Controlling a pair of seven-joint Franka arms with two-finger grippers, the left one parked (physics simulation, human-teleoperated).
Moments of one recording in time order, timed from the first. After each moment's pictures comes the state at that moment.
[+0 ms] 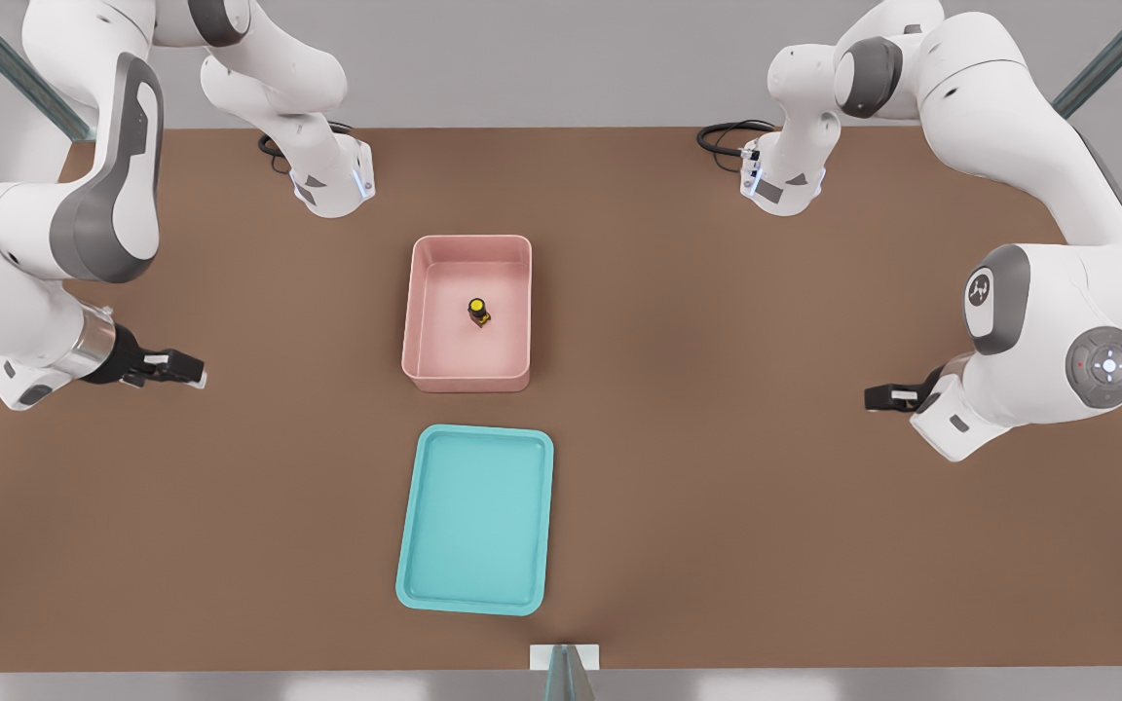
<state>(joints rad) 0.02 0.24 -0.07 -1.43 0.10 1.60 -0.01</state>
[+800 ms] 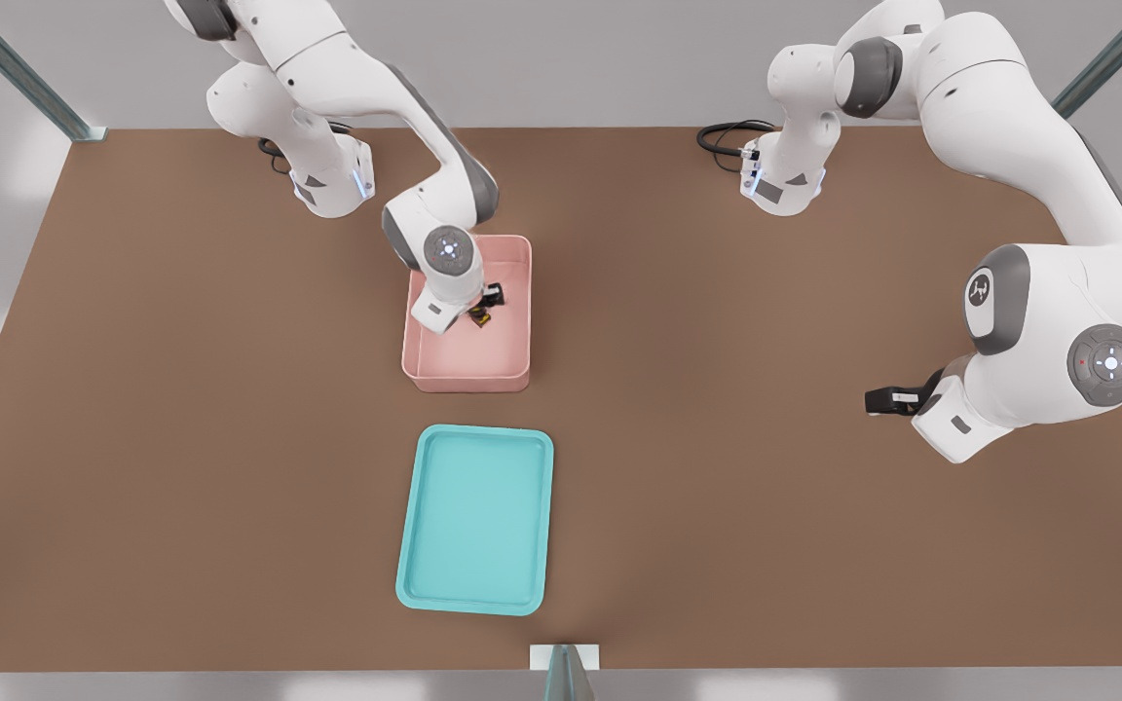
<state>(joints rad) 0.81 0.22 -0.10 -2.15 0.11 2.16 0.48</state>
